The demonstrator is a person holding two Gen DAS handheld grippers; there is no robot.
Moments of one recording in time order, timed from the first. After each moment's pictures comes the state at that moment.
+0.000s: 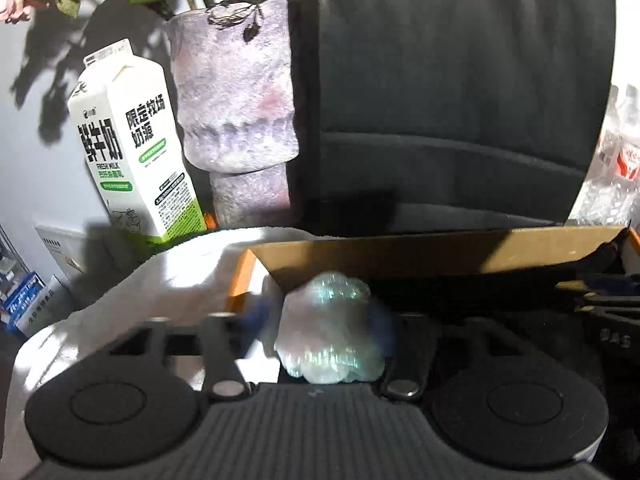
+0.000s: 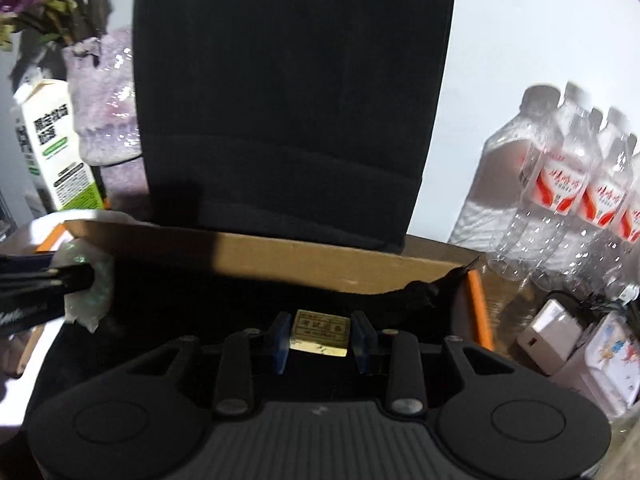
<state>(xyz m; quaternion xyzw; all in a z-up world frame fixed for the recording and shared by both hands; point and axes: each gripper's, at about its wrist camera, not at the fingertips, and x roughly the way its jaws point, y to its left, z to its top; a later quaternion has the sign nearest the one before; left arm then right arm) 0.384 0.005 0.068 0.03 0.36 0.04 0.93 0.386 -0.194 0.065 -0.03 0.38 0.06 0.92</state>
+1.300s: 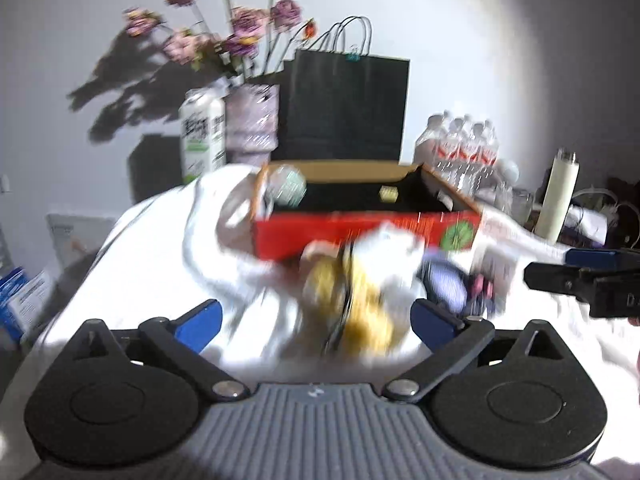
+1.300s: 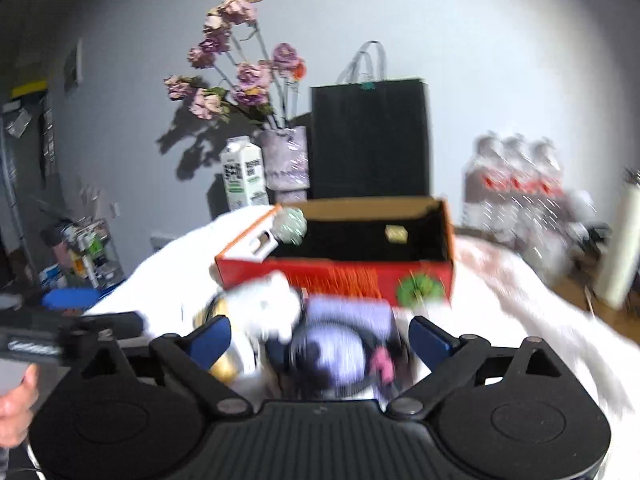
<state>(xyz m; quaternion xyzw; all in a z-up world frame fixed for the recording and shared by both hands) -0.042 0.027 0.080 -0.01 0.24 -0.05 0.97 -0.028 -0.224 0.096 0.02 0.23 0.15 0.96</state>
